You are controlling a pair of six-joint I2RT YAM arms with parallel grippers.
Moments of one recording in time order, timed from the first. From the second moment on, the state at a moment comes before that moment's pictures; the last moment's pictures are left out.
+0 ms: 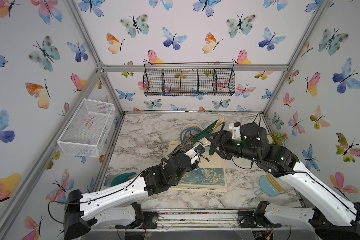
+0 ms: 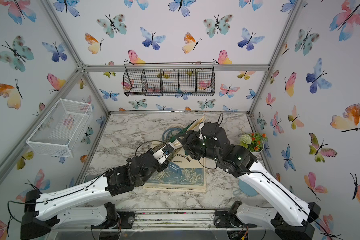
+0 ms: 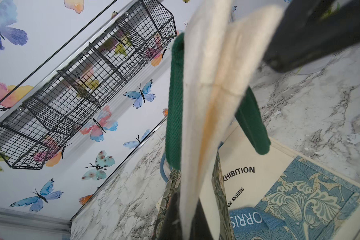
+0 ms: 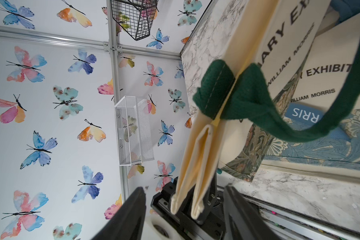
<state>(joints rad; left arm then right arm) -1.17 1.09 0.95 -0.21 -0.63 0.29 0.88 1.13 1.38 -0.68 -0.07 1.38</state>
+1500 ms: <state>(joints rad) -1.18 1.05 0.87 -0.03 -0.46 0.20 0.89 1.15 1.54 -0.76 -0.09 1.32</state>
